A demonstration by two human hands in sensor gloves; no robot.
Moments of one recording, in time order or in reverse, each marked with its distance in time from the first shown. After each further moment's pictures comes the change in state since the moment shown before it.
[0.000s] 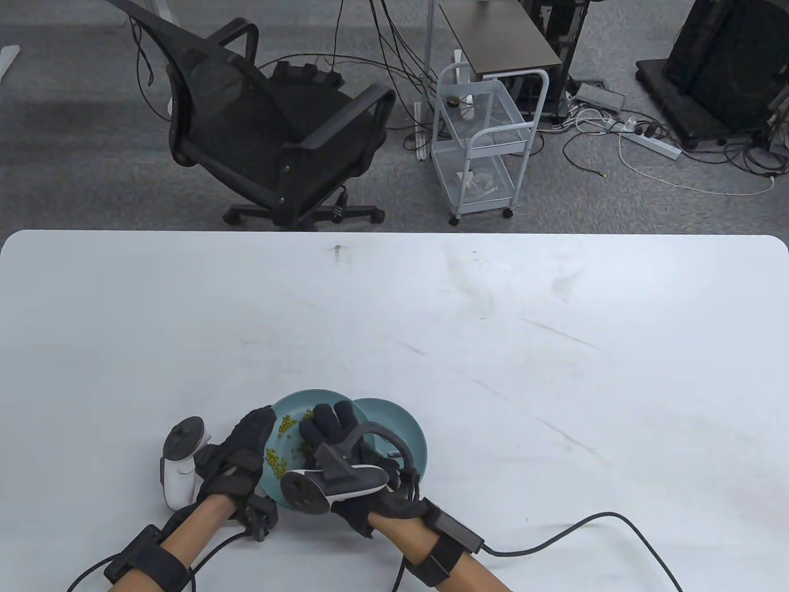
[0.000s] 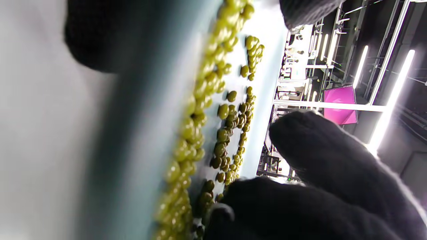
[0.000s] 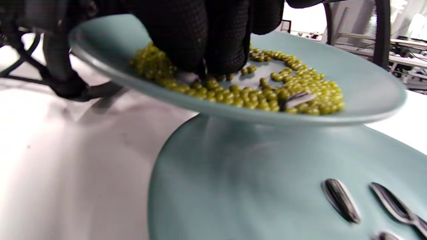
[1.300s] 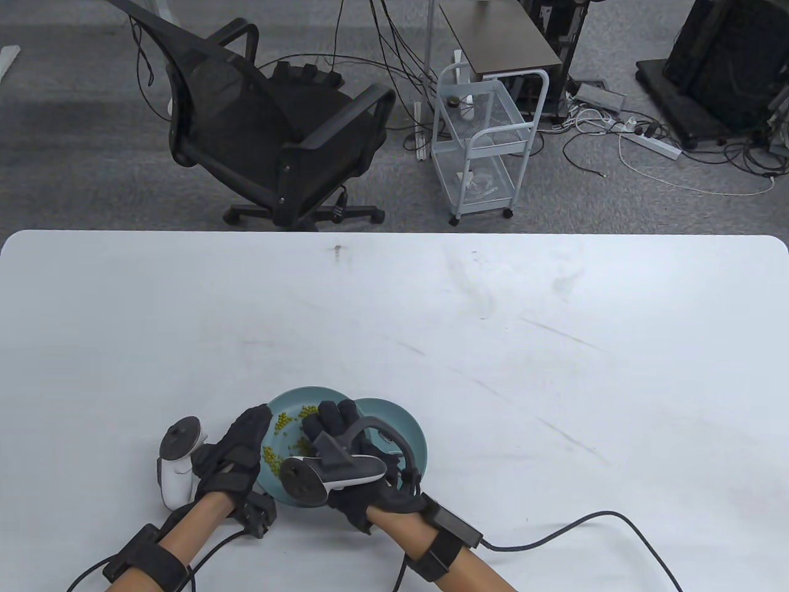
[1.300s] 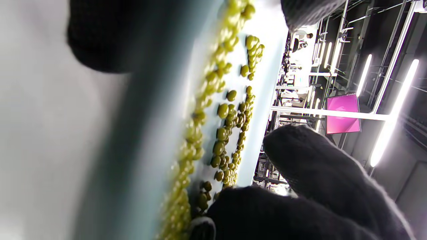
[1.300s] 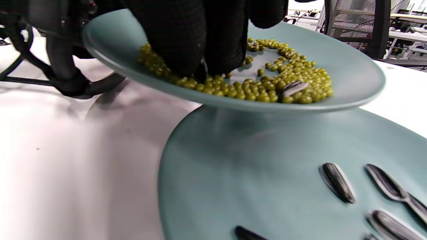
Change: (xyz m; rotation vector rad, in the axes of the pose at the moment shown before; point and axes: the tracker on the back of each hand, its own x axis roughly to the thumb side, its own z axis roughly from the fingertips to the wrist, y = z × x) left_hand 0.001 0.004 0.000 0.023 0.019 0.020; right_hand 0.000 0.001 -0.008 0.080 0.010 -0.013
